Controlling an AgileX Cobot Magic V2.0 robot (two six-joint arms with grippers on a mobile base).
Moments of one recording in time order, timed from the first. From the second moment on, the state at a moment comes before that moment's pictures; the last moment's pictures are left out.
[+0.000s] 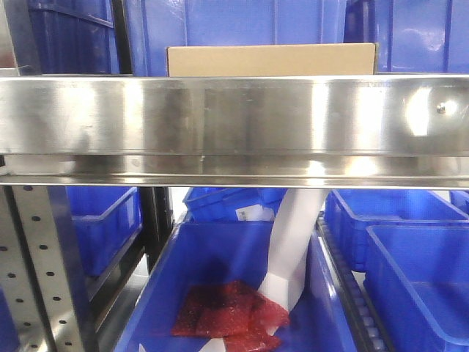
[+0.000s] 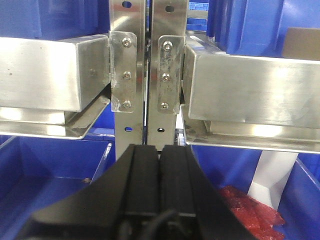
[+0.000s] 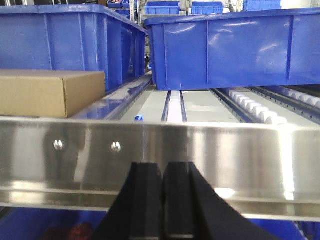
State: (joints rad) left arm -0.07 -0.02 0.03 -0.08 0.12 0.05; right arm -0.02 -0.01 0.02 -0.01 0.04 0.08
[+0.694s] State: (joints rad) left arm -0.07 -0.02 0.03 -0.08 0.12 0.05; right arm -0.02 -0.01 0.03 -0.02 0.03 0.08
